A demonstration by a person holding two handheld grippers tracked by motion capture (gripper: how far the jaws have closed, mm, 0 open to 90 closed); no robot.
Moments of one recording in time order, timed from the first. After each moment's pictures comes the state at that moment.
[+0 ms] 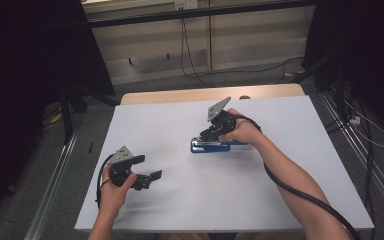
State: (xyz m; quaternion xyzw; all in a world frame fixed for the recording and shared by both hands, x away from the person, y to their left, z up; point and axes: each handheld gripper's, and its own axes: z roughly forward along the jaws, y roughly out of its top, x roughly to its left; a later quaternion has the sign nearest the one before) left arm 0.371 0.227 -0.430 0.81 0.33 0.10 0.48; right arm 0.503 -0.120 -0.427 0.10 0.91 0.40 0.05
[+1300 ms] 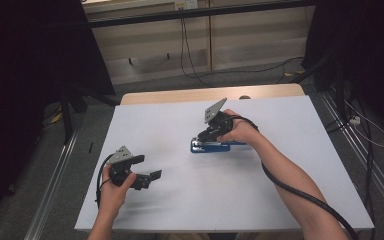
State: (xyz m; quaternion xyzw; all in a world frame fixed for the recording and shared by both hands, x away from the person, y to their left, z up) left arm 0.371 0.229 -0.430 0.80 0.33 0.10 0.48; right arm 0.506 -0.113 -0.430 0.08 0.92 0.39 0.04
